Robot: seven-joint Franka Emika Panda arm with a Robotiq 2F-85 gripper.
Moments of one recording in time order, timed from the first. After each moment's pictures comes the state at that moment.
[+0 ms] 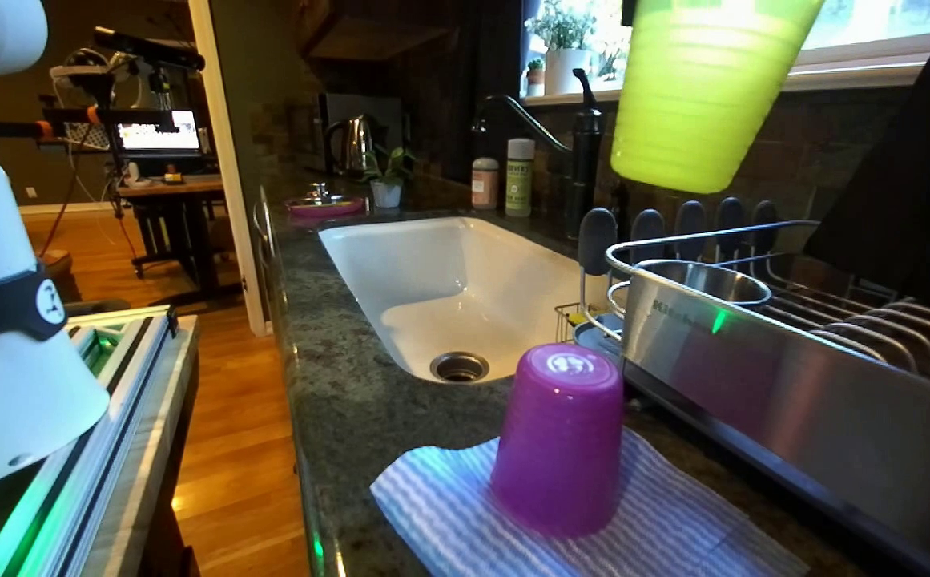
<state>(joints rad) -0.39 -0.36 -0.30 -2.37 0.31 2.14 -1.27</state>
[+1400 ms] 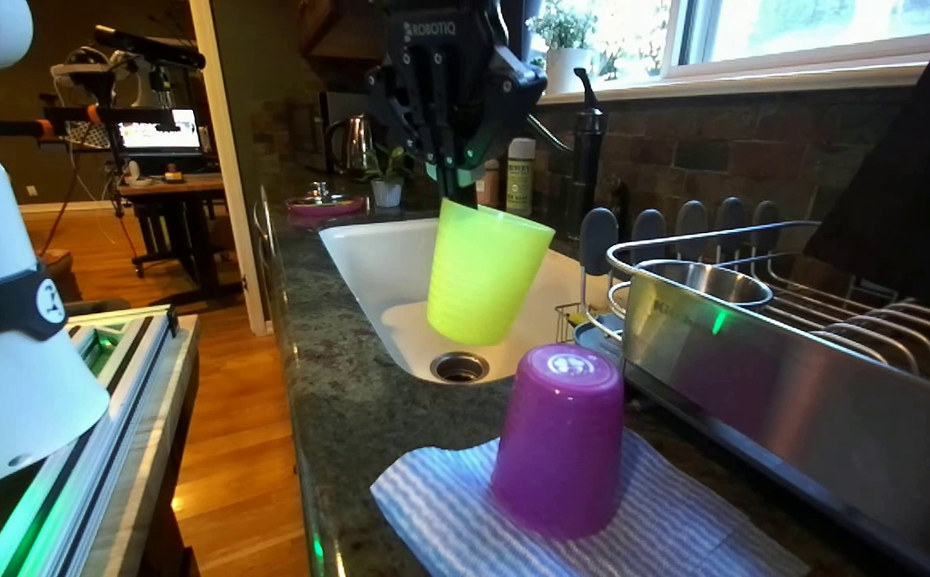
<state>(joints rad) -0.24 -0.50 -0.31 -2.75 0.09 2.37 -1.02</state>
